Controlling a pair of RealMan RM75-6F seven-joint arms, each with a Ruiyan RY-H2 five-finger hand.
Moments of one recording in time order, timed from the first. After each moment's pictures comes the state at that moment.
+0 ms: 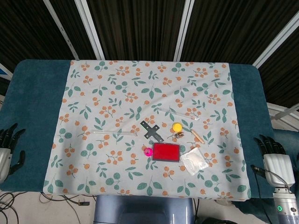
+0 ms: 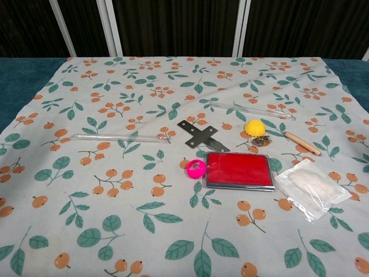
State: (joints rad) left arm -0.08 -1.10 -0.05 -1.63 1.51 1.52 0.04; right arm 0.08 -1.24 0.08 -1.48 -1.50 1.52 -0.17
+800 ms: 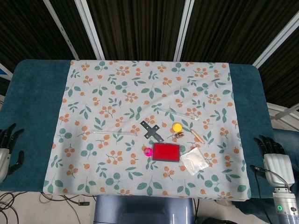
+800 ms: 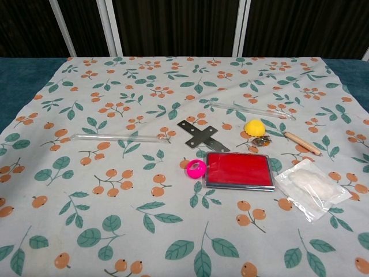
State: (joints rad) left arm -0.08 -1.10 -0.05 -1.63 1.51 1.52 0.04; right arm 0.08 -1.23 0.08 -1.50 -1.48 1.49 -0.14
